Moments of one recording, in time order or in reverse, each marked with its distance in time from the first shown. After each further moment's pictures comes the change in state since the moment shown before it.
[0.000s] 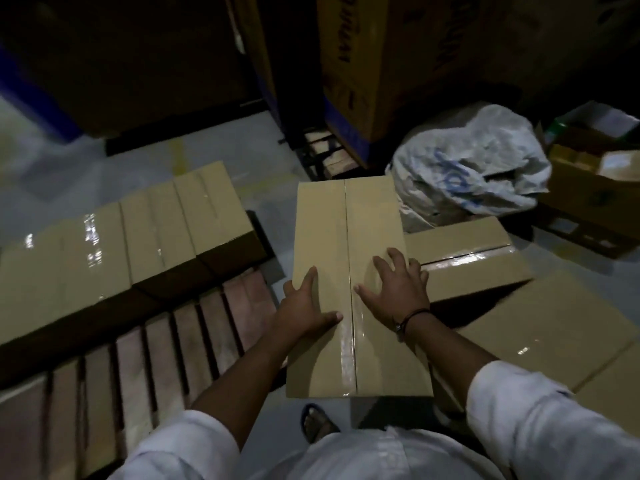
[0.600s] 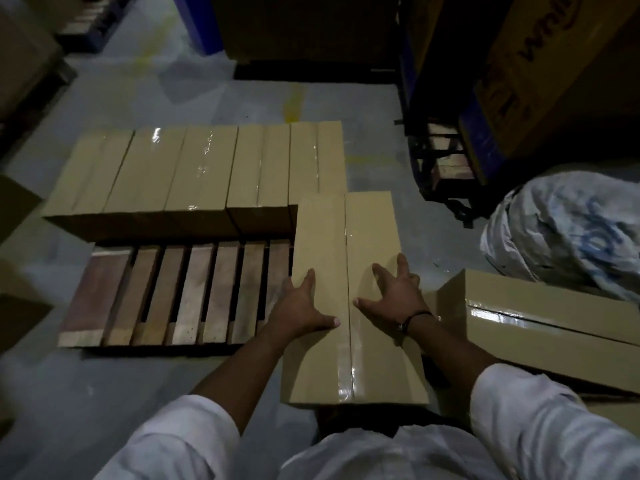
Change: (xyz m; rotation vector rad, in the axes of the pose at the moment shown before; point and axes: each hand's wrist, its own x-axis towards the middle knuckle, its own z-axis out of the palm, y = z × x) left_hand -0.042 -0.167 -0.053 -0.179 0.083 -0.338; right_hand 0.027 -0.178 0.066 0.078 -0.429 -0.305
